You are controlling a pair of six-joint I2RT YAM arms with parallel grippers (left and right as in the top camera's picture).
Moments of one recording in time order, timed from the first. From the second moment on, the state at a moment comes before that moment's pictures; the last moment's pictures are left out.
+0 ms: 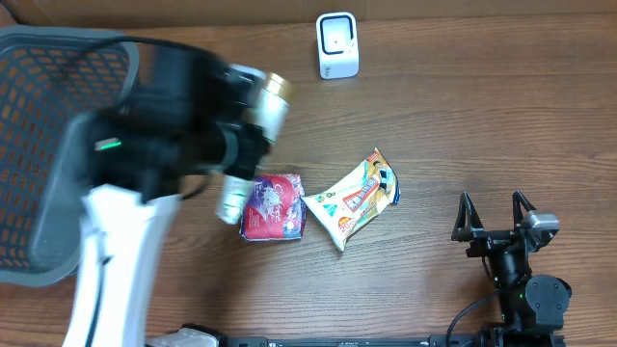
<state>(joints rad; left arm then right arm) -0.34 1.48 1.85 -1.47 0.15 -0.06 -0.05 0.01 0.02 -0.02 -0.14 0.23</state>
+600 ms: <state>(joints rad) -0.69 1.95 1.34 -0.90 -0.22 -0.37 -0.05 0.01 0.02 -0.02 -0.14 0.23</state>
